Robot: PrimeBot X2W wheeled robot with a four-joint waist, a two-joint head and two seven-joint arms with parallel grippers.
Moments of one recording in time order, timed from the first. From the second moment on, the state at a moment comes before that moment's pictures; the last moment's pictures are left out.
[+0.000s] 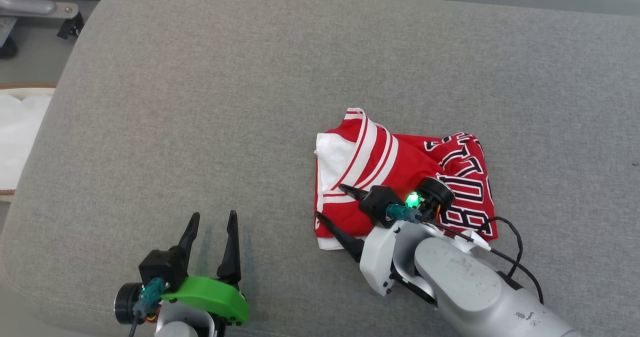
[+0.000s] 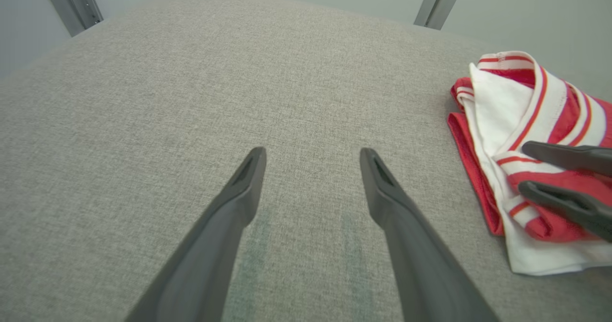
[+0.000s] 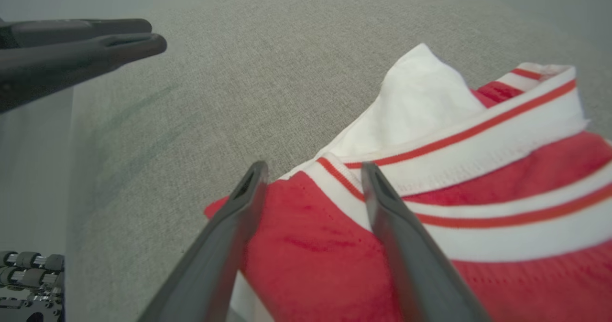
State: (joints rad) left arm -0.13 0.05 -0.22 0.39 -0.32 -0.05 -0.26; right arm -0.63 -0.05 0.78 0.70 0.26 0.13 -0.16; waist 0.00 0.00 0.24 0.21
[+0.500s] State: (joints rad) left arm -0.13 0.05 -0.22 0.39 -0.32 -0.05 -0.26; right arm -0.62 -0.05 0.71 0.77 0.22 0.13 -0.17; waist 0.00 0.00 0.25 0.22
